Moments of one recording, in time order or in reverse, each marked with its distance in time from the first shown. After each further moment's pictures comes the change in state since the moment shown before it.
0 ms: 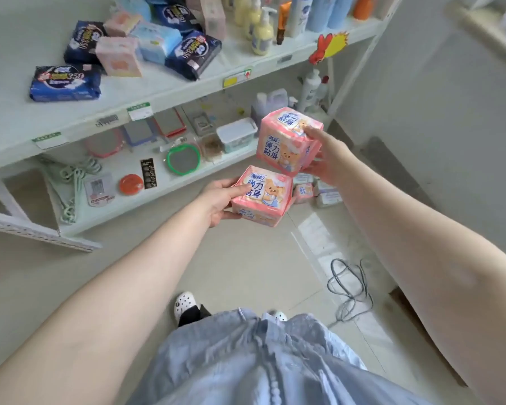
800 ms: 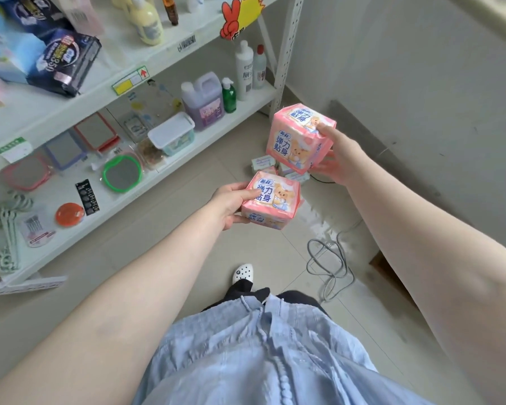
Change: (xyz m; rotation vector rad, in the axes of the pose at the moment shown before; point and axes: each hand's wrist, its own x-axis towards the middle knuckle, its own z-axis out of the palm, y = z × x) left_hand 0.109 0.021 0.192 0.124 -0.082 -0.176; right_hand 0.080 -0.021 -0.201 0.161 0.218 0.070
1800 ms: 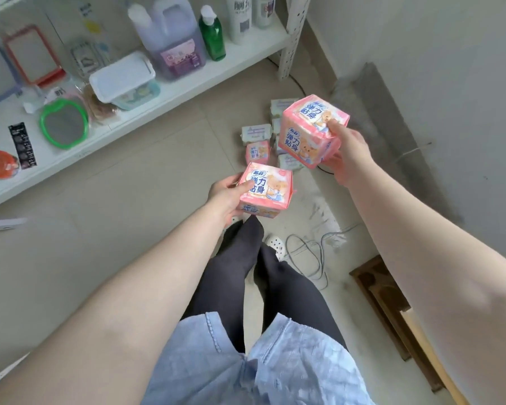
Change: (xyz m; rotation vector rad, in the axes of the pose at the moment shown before) left_hand 0.213 0.003 0.123 -0.230 0.288 -0.117; right_hand 0.268 0.004 -0.079 -0.092 -0.017 0.106
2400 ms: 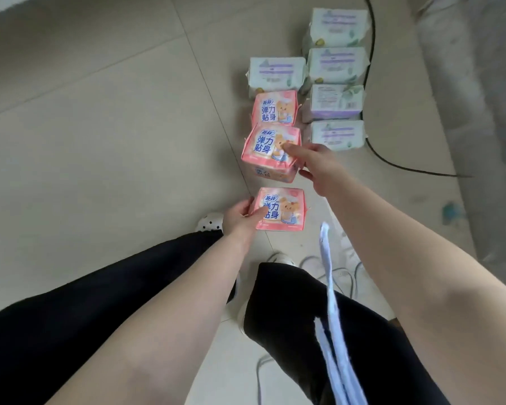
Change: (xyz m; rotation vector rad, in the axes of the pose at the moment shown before) left_hand 0.368 -0.255 0.037 -0.038 0.110 -0.082; right_hand 0.339 0.296 0.065 -0.403 -0.190 0.195
